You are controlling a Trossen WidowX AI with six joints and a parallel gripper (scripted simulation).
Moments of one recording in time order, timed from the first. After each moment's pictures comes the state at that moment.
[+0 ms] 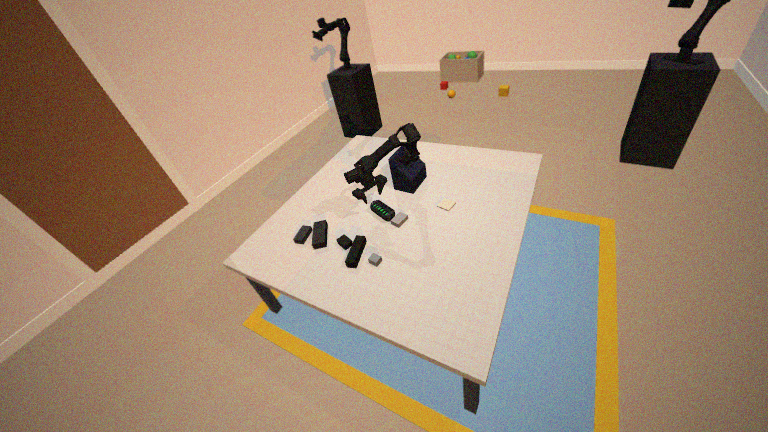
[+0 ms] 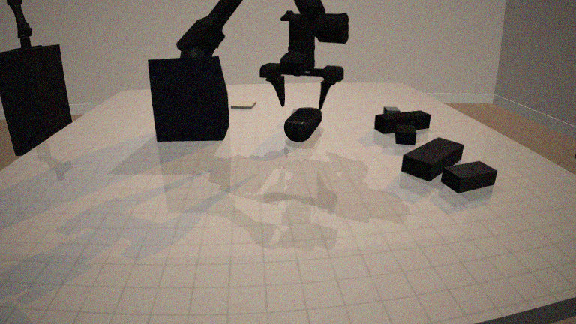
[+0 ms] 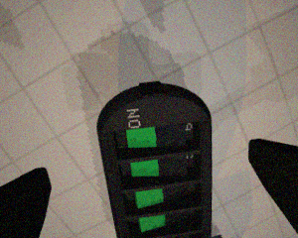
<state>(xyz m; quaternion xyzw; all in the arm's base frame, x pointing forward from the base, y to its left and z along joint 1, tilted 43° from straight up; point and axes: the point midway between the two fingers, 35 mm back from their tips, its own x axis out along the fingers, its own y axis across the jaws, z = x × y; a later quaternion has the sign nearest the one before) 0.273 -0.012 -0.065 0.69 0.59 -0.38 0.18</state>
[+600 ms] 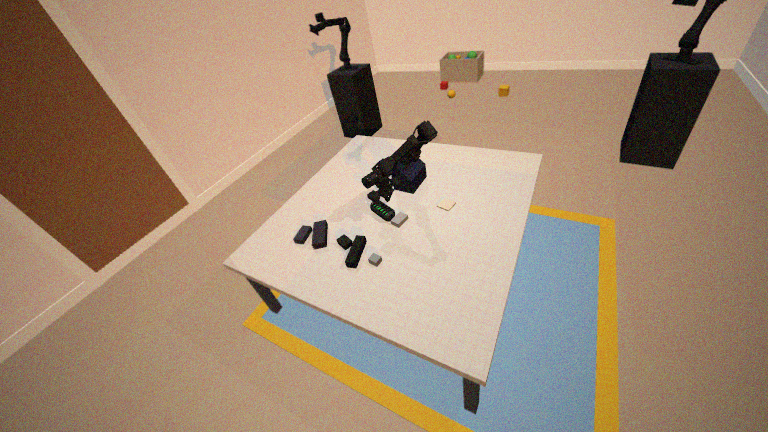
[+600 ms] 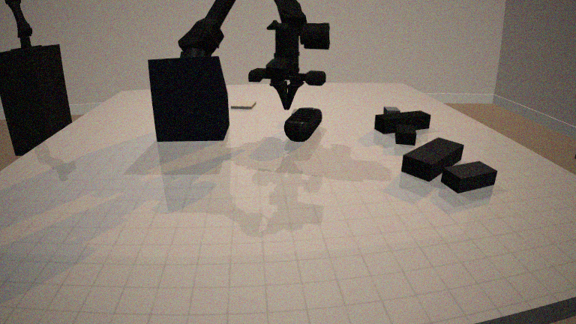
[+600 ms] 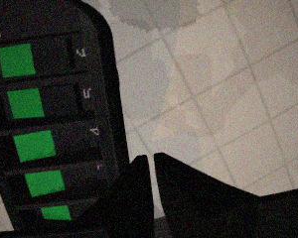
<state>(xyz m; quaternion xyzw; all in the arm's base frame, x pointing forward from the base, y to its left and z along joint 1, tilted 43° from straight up) 0.241 0.053 -0.036 0.69 0.59 -0.38 0.18</state>
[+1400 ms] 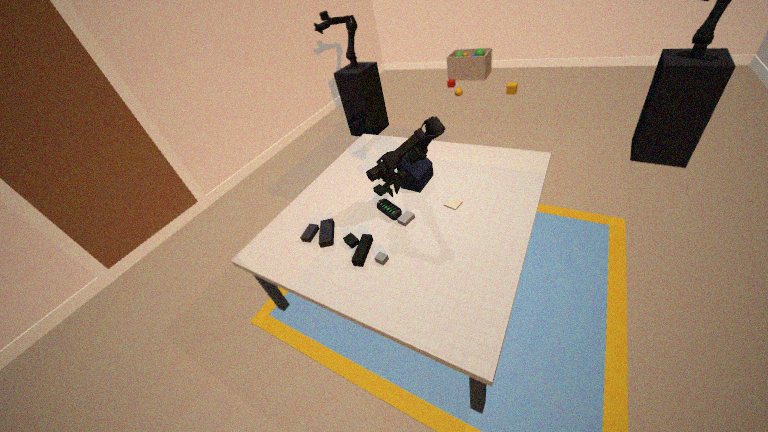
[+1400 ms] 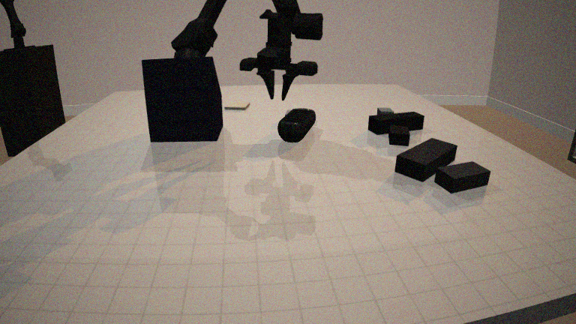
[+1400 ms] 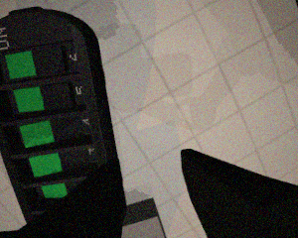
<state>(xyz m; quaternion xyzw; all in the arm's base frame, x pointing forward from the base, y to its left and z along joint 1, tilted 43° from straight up) 0.234 0.034 -0.016 0.68 0.60 -0.39 0.17</state>
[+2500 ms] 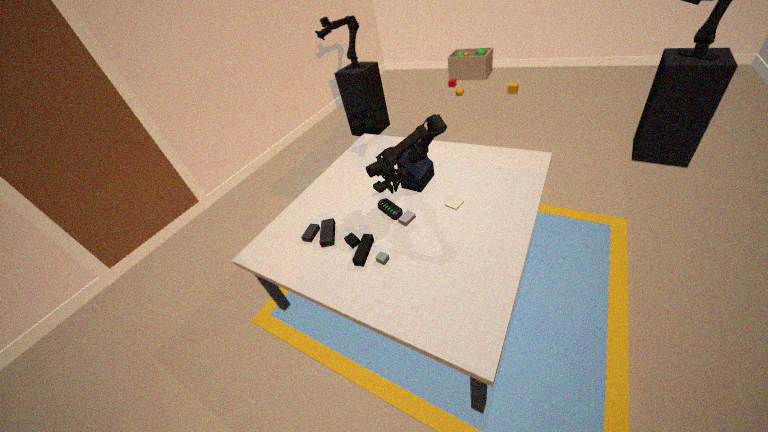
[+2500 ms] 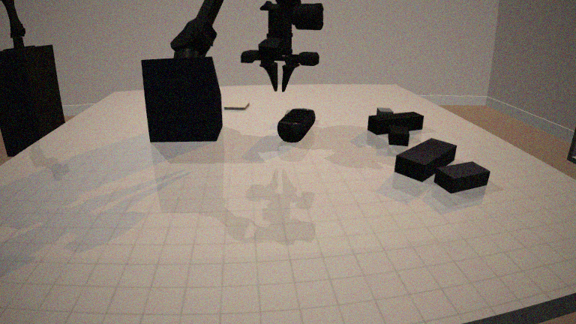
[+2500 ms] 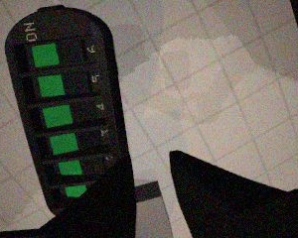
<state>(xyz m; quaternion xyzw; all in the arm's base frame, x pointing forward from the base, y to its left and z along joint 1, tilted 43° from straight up) 0.239 0.020 0.000 0.69 0.59 -0.38 0.17</state>
